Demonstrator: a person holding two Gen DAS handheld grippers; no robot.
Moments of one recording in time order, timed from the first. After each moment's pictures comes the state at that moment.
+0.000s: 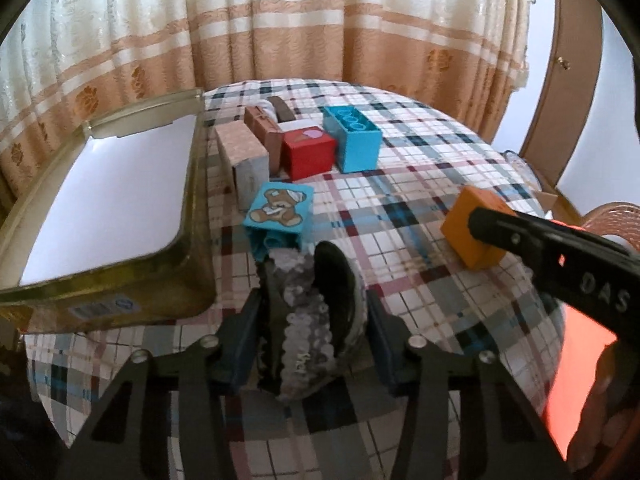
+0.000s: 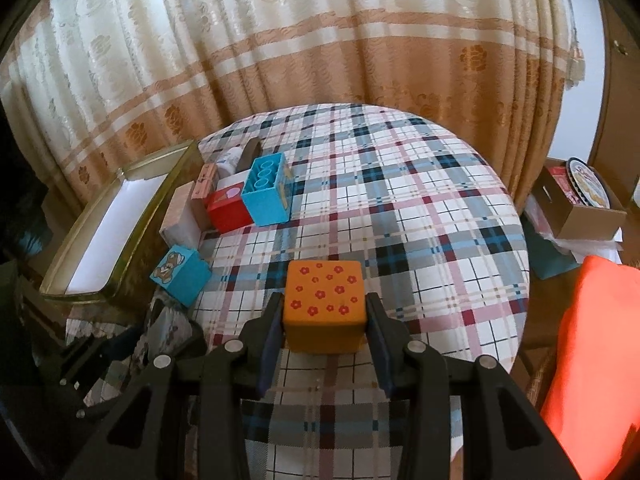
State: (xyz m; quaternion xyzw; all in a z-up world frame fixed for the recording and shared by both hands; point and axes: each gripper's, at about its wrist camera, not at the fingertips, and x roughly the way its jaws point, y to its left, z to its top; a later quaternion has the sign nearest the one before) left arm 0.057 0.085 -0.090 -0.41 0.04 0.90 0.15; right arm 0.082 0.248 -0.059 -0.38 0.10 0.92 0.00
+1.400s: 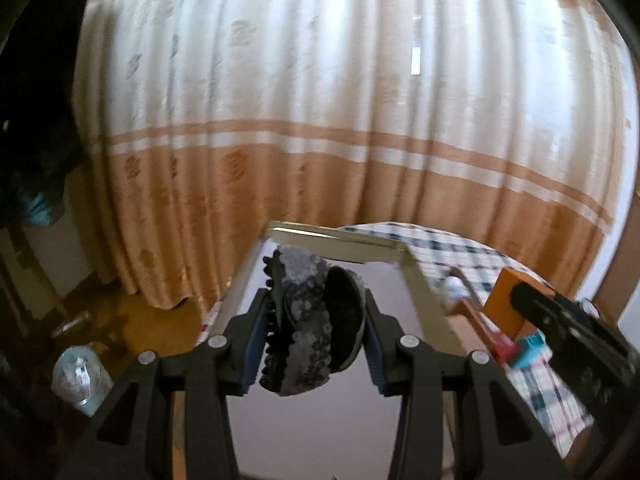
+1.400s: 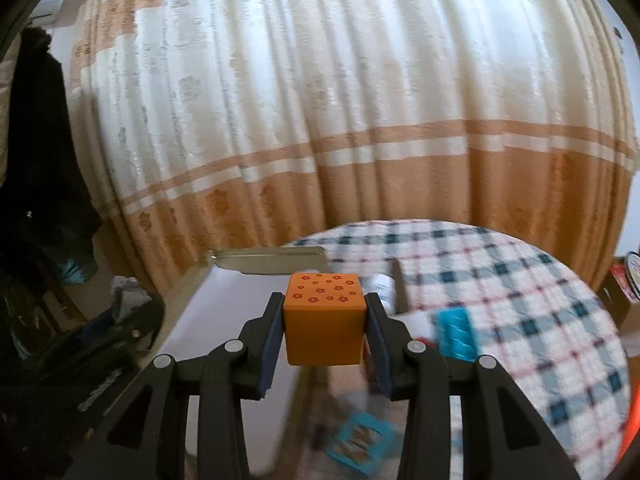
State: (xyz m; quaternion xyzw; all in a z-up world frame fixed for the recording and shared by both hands) left arm 0.001 -0.070 -0.020 -0.23 -0.06 0.97 -0.05; right arm 0.016 0.114 0.000 -0.21 0.07 0.97 -0.09
